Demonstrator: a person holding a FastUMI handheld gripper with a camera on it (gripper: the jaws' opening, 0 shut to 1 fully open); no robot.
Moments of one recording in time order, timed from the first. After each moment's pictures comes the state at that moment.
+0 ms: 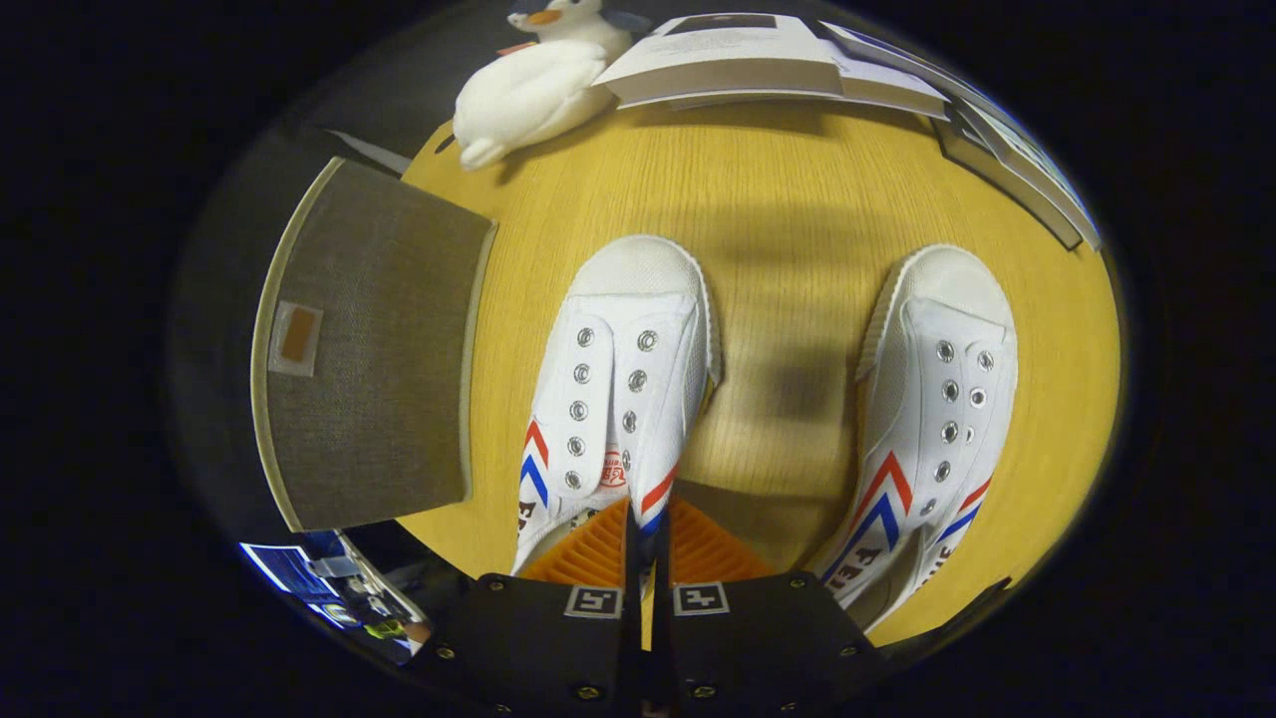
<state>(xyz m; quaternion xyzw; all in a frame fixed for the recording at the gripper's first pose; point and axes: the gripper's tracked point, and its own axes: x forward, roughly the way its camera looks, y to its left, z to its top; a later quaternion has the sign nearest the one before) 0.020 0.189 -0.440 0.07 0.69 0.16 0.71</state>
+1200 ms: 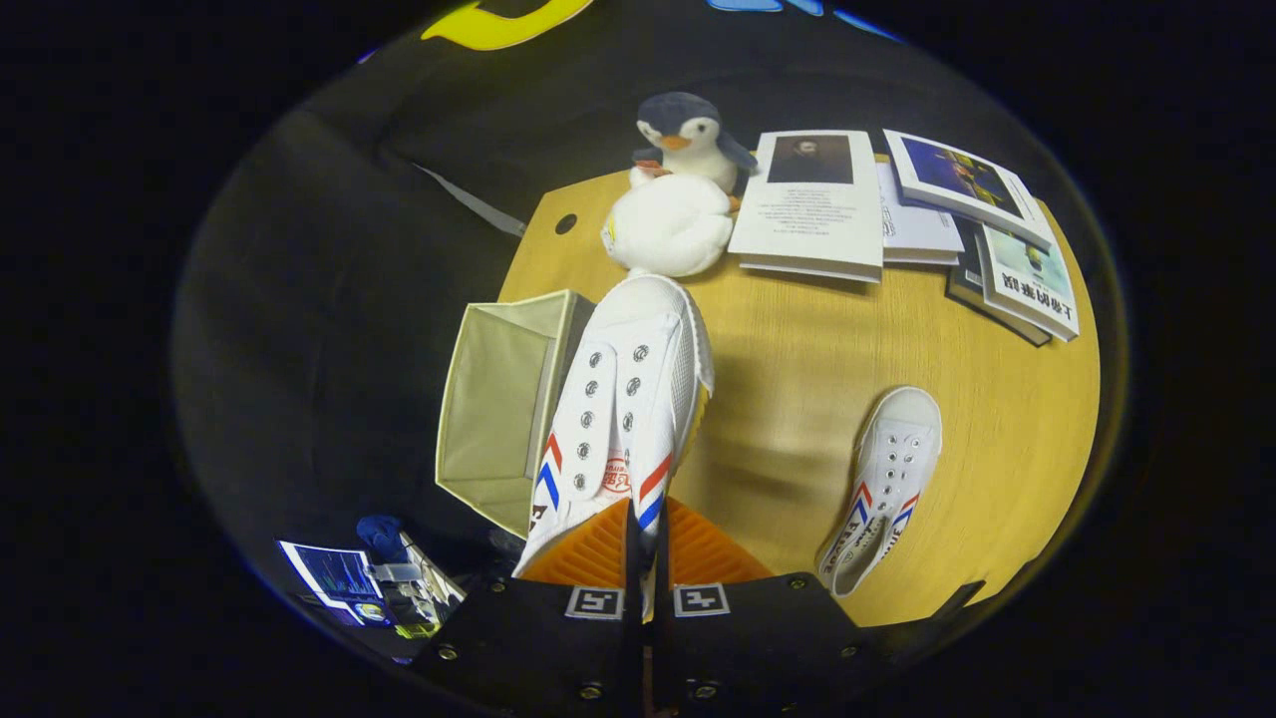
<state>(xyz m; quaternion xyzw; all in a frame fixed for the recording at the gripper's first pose) 0.059 0.249 -0.243 0.08 0.61 0.23 0.75</state>
